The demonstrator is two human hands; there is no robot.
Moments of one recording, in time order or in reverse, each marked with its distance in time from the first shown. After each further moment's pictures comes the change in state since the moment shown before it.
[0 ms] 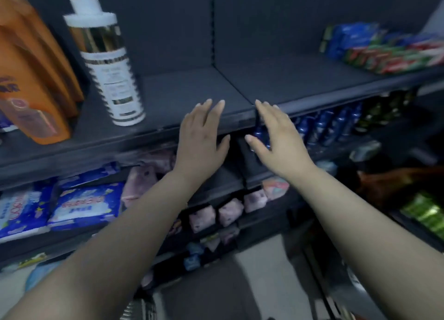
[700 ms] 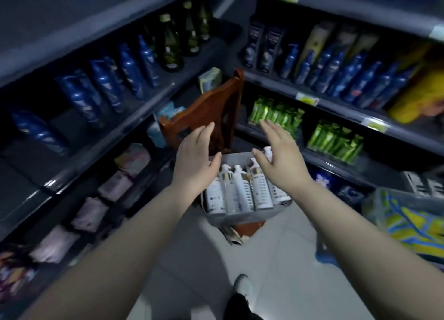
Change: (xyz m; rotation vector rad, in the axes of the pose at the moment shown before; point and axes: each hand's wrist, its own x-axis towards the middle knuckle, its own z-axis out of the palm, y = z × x) left_hand -0.054 0.389 0.272 -0.385 -0.487 0.300; right_hand -0.330 0.310 -0.188 -0.194 0.111 0.698
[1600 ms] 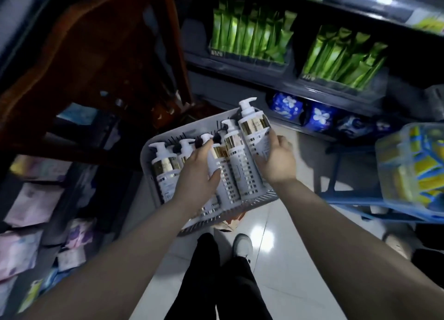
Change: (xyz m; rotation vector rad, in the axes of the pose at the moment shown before) left_hand 0.044 -0.062 0.266 -0.253 -0.592 -0.227; right_hand 0.026 0.245 0.215 -0.026 -0.216 0.732
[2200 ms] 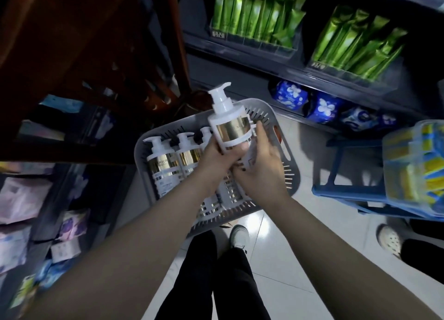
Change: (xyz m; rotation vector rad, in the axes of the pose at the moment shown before) left_hand 0.046 0.015 0.021 -0.960 -0.200 -0.345; right_hand -0.040 -0.052 -0.011 0.318 -0.052 -0.101
